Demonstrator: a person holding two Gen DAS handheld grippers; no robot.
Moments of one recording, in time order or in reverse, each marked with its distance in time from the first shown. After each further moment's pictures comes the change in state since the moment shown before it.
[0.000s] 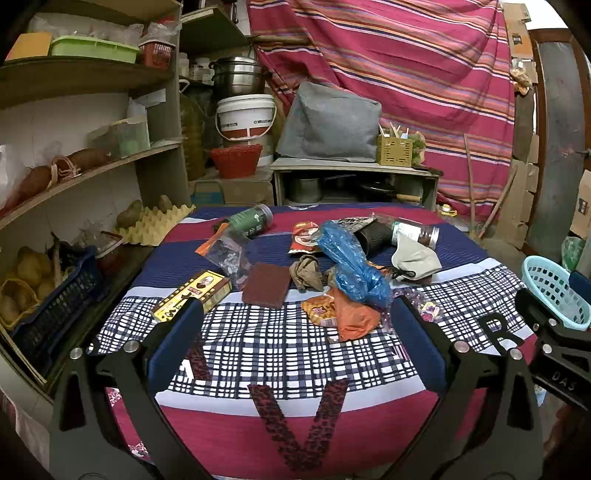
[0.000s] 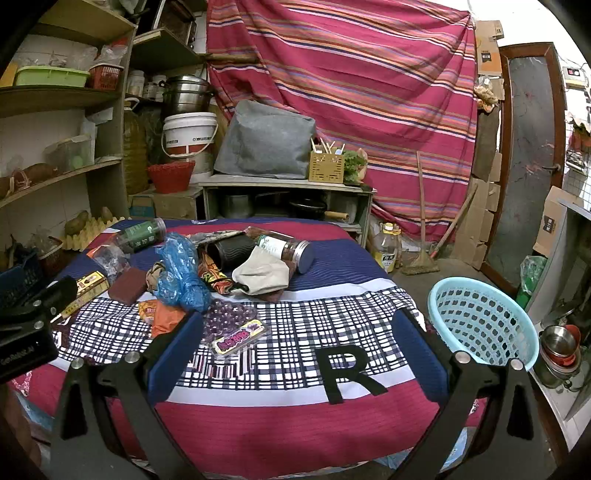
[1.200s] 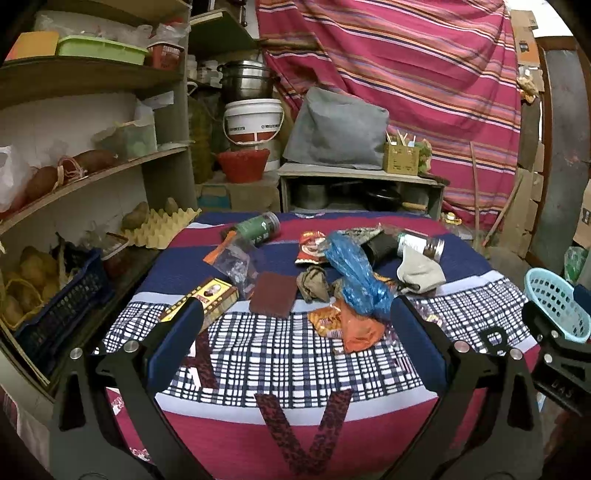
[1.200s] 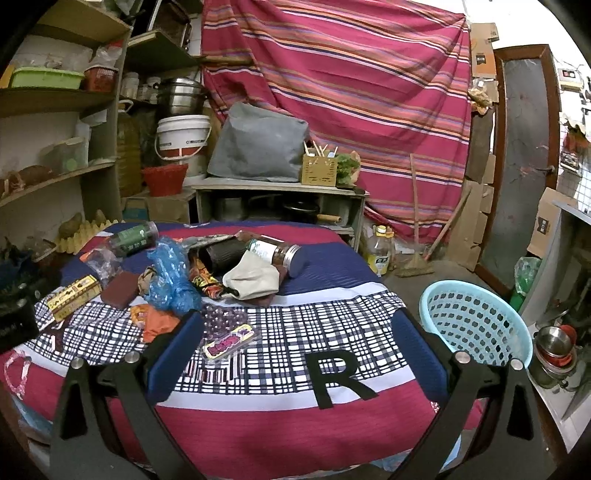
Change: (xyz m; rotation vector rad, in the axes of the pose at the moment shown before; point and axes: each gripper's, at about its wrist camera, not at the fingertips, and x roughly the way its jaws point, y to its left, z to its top) left arm 0.001 0.014 0.004 -0.027 -0.016 0.007; right arm -0.001 -0.008 0.006 0.009 -0.015 -0.022
